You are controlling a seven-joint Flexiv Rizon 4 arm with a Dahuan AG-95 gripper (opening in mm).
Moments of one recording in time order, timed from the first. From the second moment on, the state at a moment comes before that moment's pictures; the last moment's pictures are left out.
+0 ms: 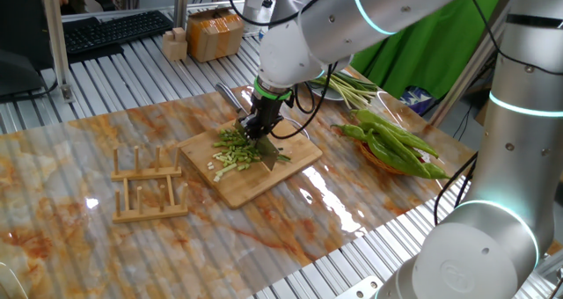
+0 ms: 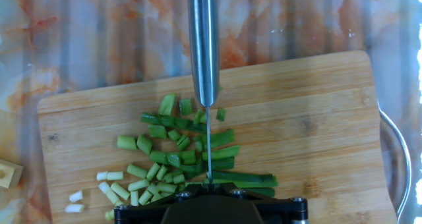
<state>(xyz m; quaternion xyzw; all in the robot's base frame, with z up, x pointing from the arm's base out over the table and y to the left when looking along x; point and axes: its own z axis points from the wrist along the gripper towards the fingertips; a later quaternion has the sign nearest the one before) 0.549 -0.041 0.034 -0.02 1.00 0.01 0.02</state>
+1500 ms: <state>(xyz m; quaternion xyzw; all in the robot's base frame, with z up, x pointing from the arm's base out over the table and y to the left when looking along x) 0.555 -0.038 0.033 -0.02 1.00 0.01 0.02</state>
